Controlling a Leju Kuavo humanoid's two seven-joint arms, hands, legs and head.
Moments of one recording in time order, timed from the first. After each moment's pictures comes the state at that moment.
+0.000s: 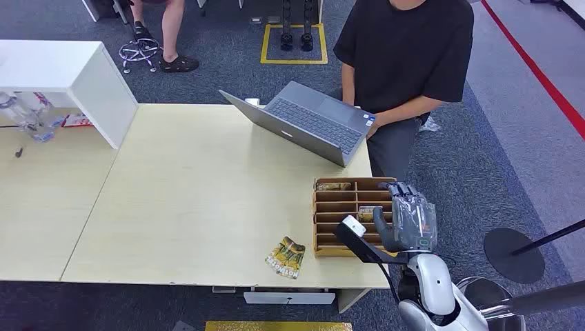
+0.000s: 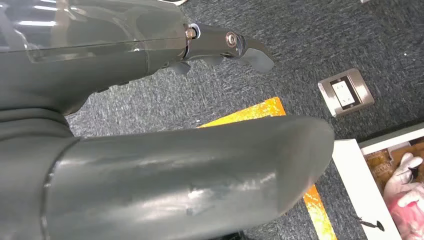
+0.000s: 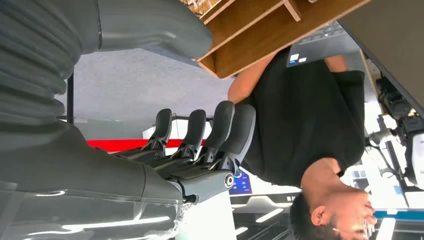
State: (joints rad) left arm -0.13 0.03 -1.08 -0.25 0.63 0.36 -0.29; right arm -0.01 -0.41 0.55 -1.75 1.19 -0.40 0.57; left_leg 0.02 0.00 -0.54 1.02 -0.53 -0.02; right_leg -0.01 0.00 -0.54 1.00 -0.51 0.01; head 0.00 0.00
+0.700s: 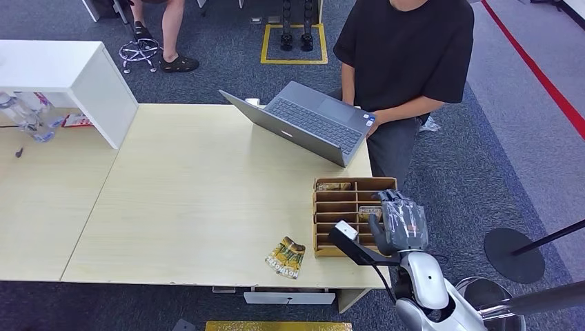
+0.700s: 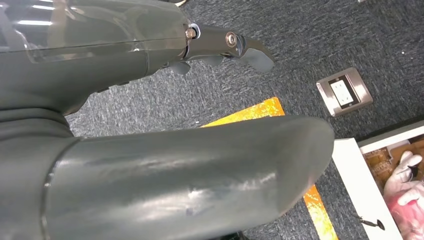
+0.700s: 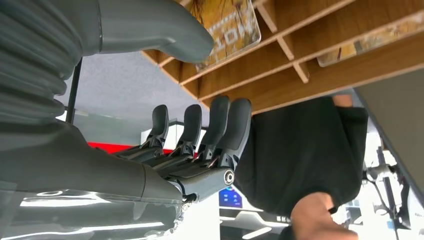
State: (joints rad) left arm -0.14 0.03 -1.08 -0.25 0.62 0.35 -0.28; right arm -0.04 -0.41 0.58 -1.68 1.17 -0.33 0.56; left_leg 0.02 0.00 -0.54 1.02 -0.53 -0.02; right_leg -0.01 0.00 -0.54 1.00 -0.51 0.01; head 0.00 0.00
